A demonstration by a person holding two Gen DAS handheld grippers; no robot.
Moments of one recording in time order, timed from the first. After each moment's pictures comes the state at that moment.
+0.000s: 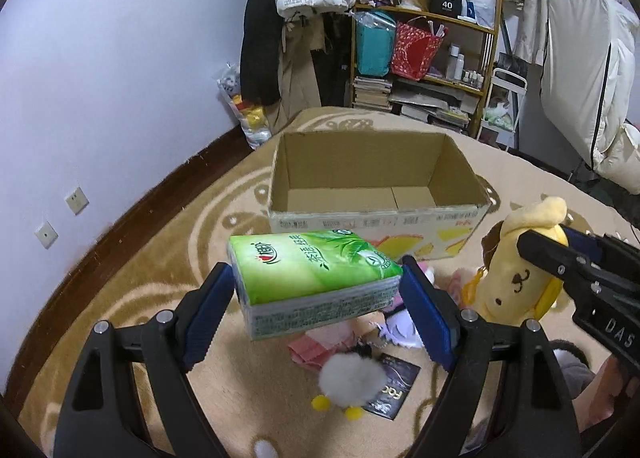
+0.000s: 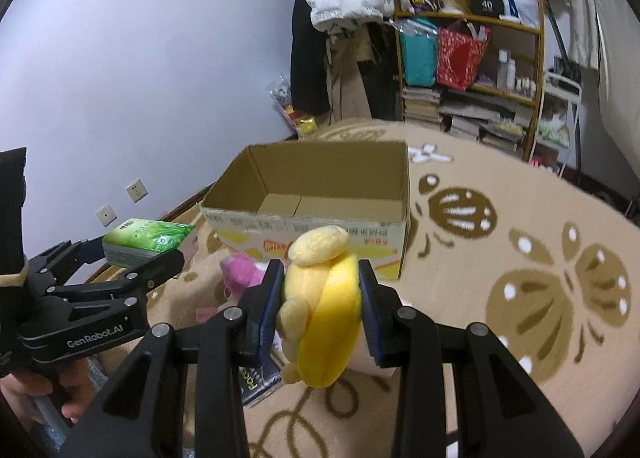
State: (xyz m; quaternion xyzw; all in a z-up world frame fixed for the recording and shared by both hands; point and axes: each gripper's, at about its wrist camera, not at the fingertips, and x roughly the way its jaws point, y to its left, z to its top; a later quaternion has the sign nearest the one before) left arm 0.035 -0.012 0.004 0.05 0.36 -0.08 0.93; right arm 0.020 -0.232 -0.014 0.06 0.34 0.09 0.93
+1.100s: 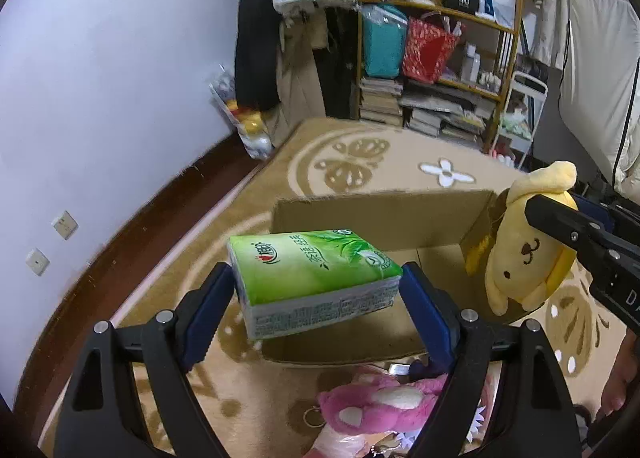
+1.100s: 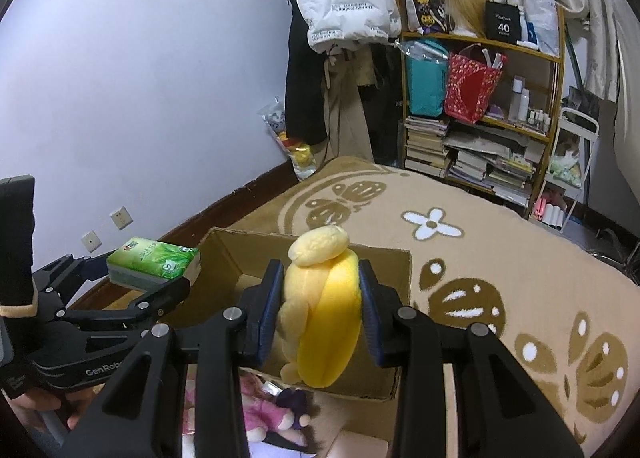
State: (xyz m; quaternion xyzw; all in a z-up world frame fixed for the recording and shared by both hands) left arm 0.176 -0.036 0.005 0.05 0.39 -0.08 0.92; right arm 0.155 -0.242 0.017 0.05 0.32 0.09 0.94
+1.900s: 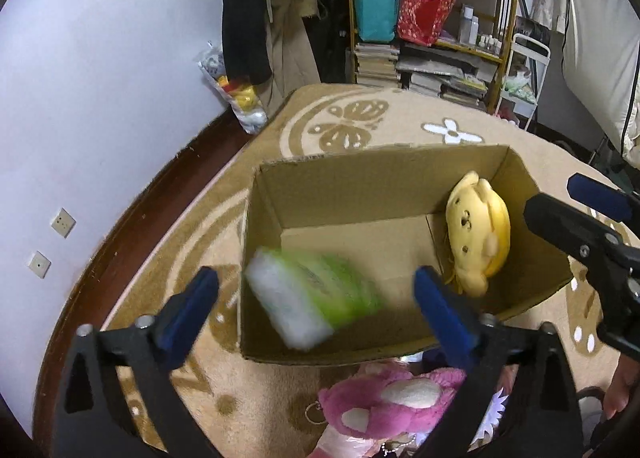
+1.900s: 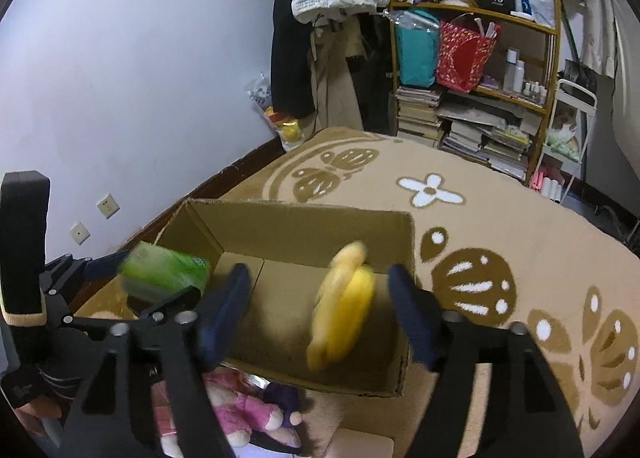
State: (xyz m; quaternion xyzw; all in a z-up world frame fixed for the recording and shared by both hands) left arm 0.182 -0.048 -0.022 0.09 0.42 -0.08 0.90; right arm 0.166 -0.242 -0.017 0.06 0.36 0.08 0.93
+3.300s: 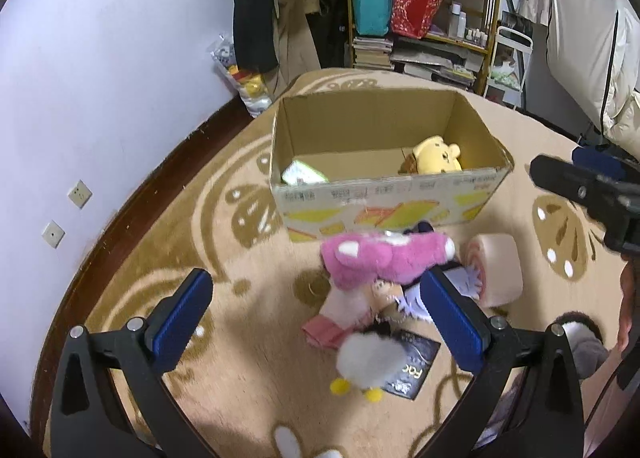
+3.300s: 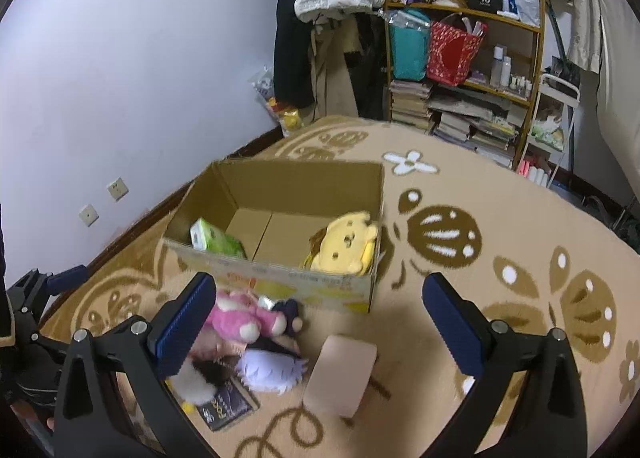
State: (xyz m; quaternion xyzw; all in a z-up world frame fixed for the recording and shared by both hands) left arm 0.051 -0.023 -0.013 0.08 0.43 -0.07 0.89; right arm 0.073 -0.251 -0.004 0.05 0.38 0.07 0.92
